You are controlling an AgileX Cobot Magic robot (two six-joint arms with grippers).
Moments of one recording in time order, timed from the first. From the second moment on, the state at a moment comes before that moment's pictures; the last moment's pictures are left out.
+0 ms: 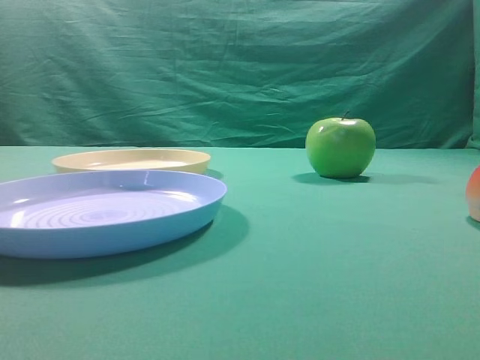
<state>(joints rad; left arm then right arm) 0.06 -0.02 0.01 0.32 0.38 -0.33 0.31 0.64 -0.97 0.13 1.07 -0.23</state>
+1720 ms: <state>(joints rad) 0.06 -0.02 0.01 0.32 0.38 -0.33 0.05 -0.01 0.01 0.07 0.38 -0.10</state>
